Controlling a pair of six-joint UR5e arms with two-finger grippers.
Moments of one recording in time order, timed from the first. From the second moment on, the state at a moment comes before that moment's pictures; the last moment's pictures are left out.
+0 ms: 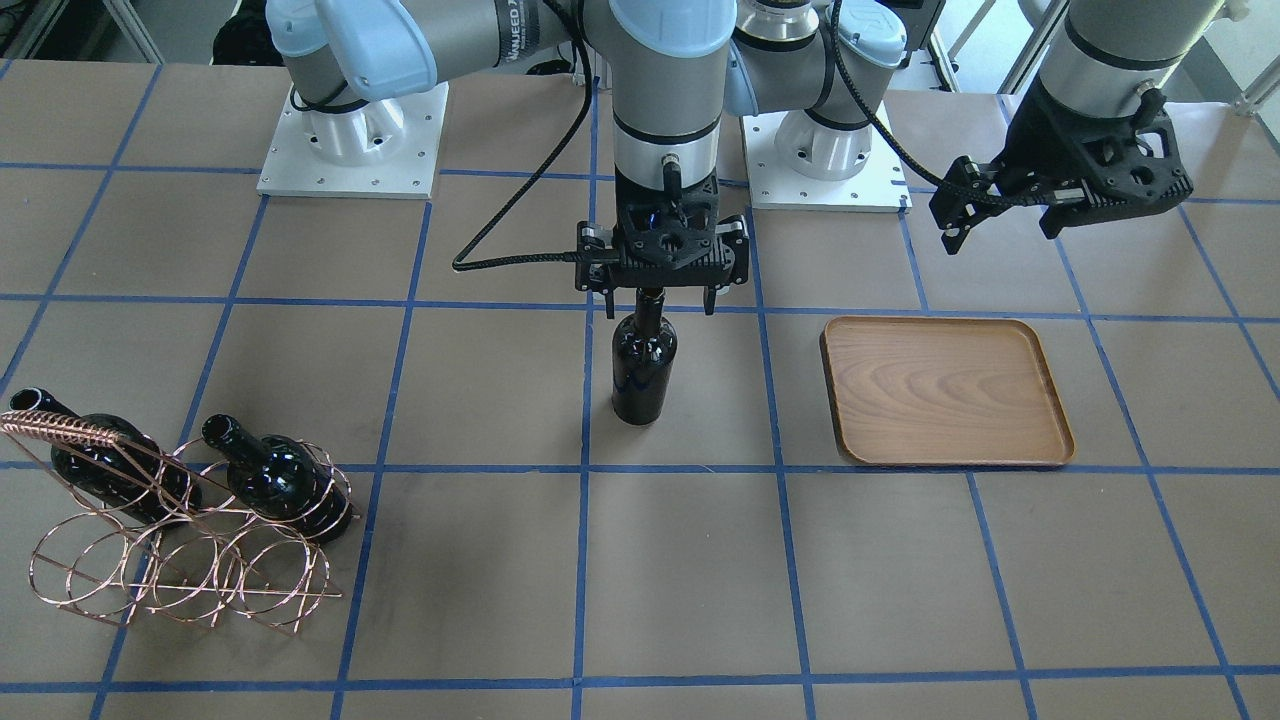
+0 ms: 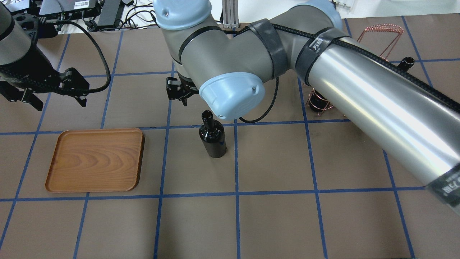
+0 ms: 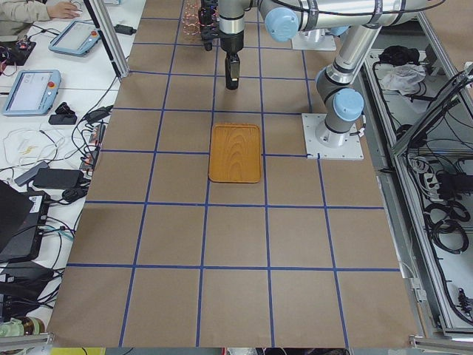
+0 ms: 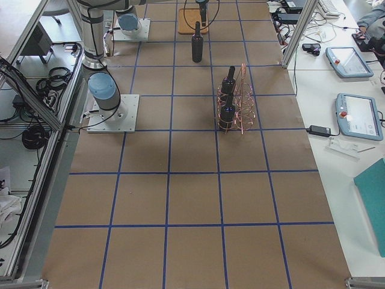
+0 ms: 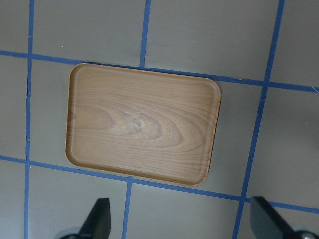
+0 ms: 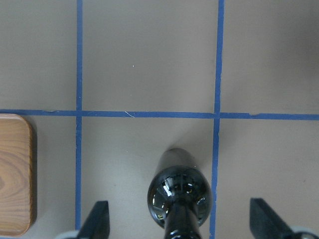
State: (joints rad) left arm -1.36 -1.47 -1.67 -1.57 1.68 0.08; right arm 2.09 -1.28 1.42 -1.85 -1.58 0.49
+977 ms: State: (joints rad) left arm -1.67 -1.52 -1.68 -1.51 1.61 -0.09; right arm 1.75 -1.46 1.42 -1.65 -1.59 -0.02
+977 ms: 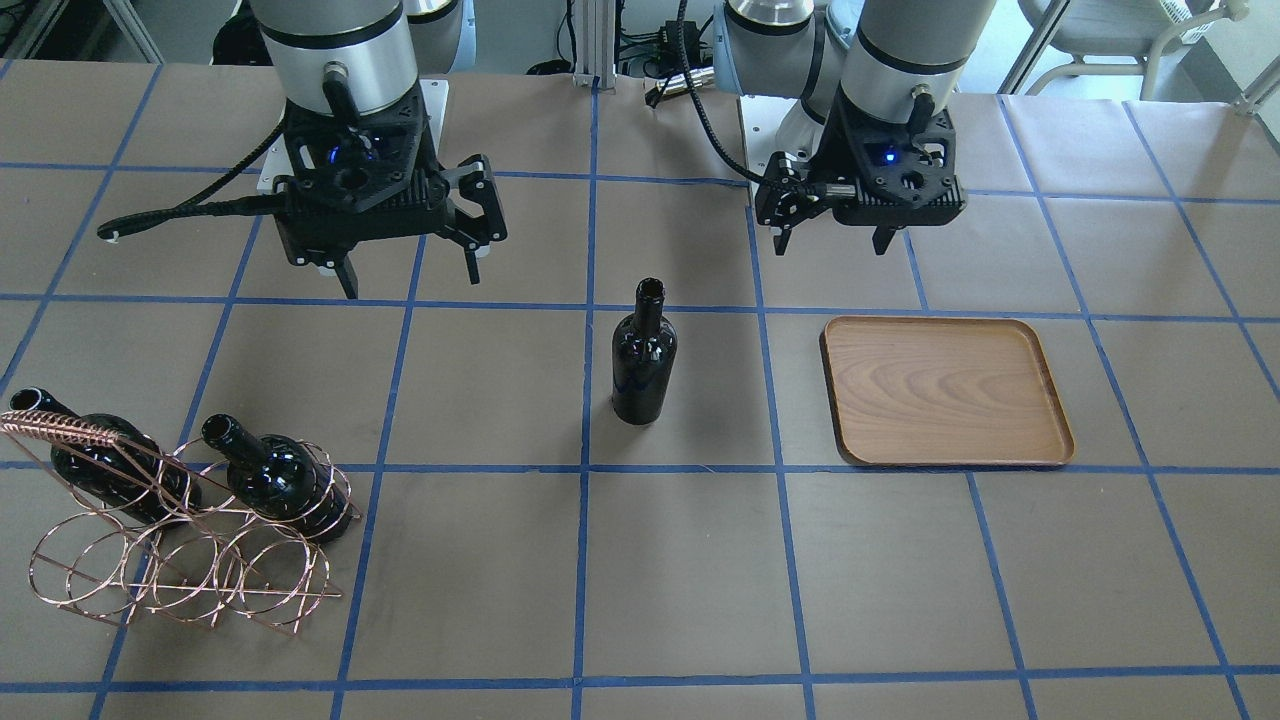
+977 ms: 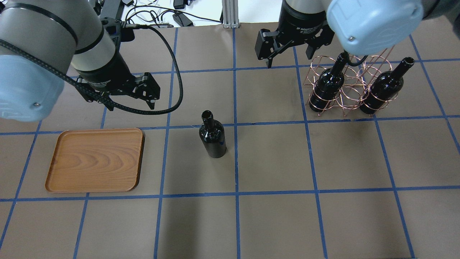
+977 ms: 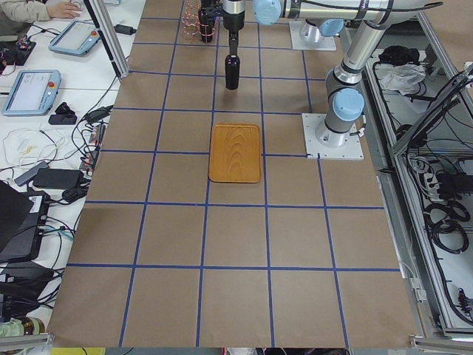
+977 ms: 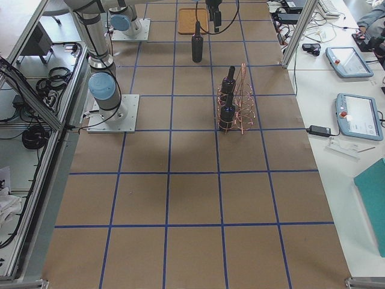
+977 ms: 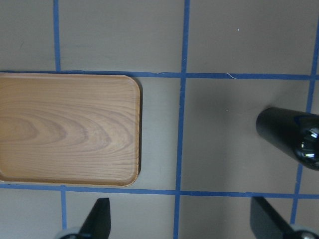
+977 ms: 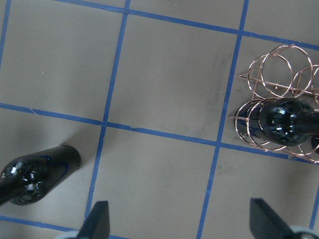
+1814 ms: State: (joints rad) left arm -1.88 -1.66 -1.68 -1.33 1.54 -0.19; right arm 1.62 -1.49 1.43 -1.58 -1.59 -0.12
